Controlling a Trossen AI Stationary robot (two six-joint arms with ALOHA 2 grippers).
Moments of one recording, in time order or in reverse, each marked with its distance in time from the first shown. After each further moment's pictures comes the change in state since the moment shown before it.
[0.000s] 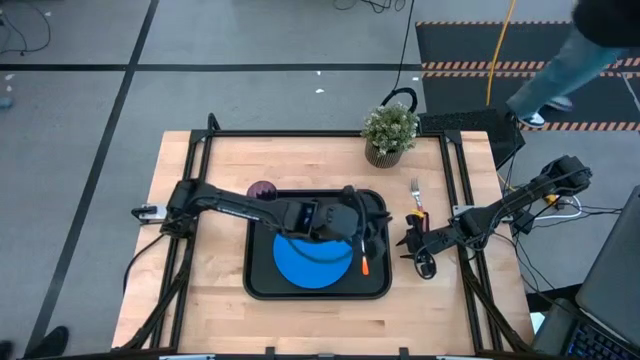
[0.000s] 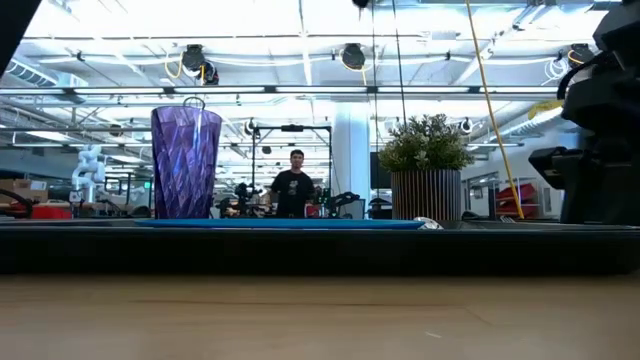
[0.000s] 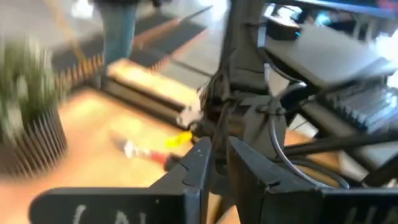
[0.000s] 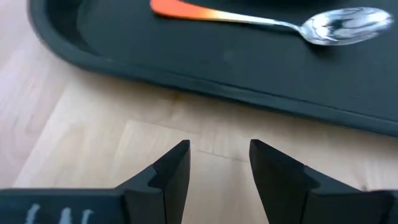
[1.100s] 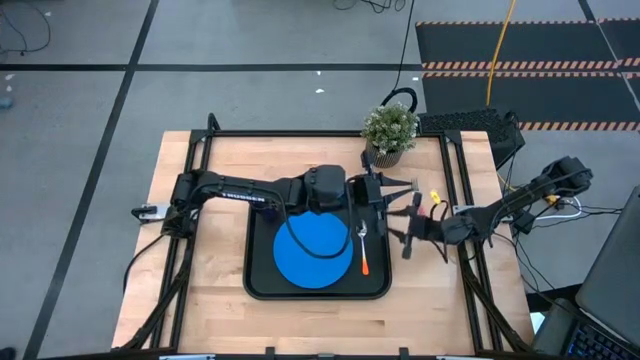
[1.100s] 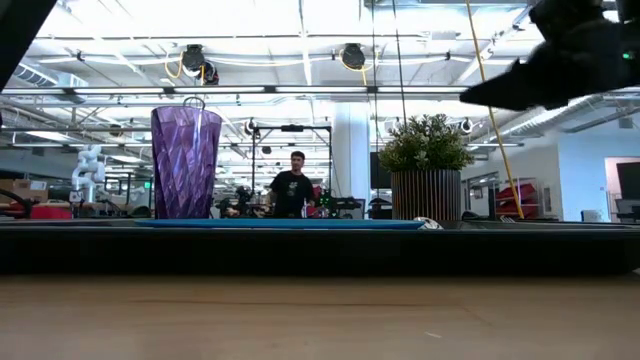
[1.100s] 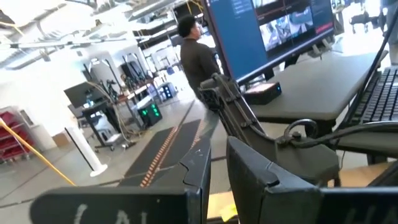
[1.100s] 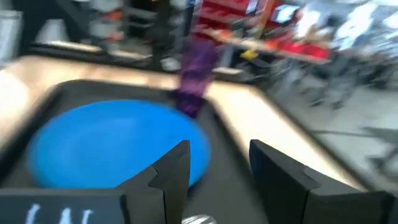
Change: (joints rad) left arm 0.127 -0.002 0.000 0.432 0.262 0.770; right arm -0.023 0.000 0.000 0.663 0.489 -0.222
